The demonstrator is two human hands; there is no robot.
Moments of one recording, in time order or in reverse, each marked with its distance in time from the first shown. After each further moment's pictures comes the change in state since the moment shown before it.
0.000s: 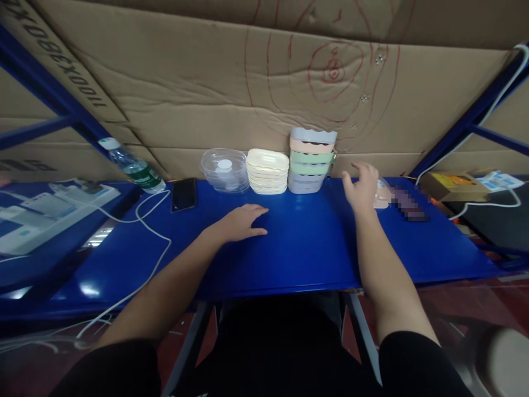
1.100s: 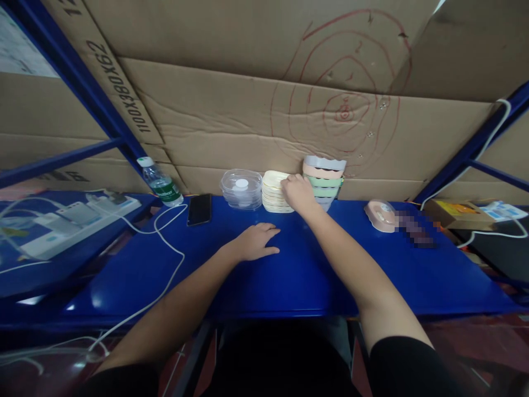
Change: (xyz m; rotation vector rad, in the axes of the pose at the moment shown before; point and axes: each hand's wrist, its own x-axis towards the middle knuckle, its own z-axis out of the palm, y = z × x) left_hand -0.004 0.012 0.002 0.026 0.029 -0.008; right_hand 0.019 -0.212 0.049 -0.251 -0.518 -0.574
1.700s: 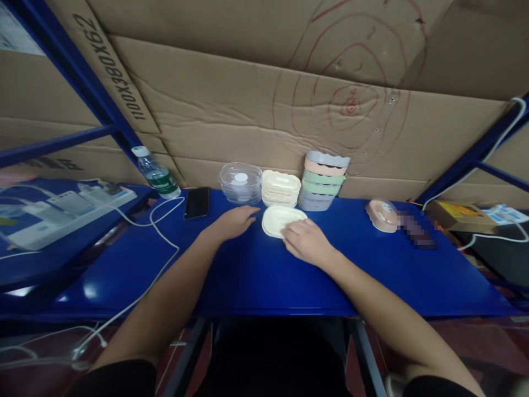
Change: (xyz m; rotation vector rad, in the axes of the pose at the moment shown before) left_hand 0.000 -0.068 -0.005 -0.146 0.220 -0.177; right_hand -0.141 -0.010 0.024 0.201 0.175 -0.471
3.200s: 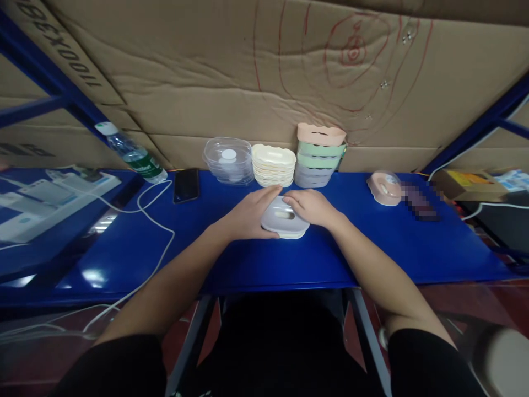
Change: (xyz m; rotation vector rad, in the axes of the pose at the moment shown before) left_hand -0.012 0.072 0.006 -0.078 0.069 0.419; right_hand 0.018 0.042 -0.010 0.420 -0.233 0.376
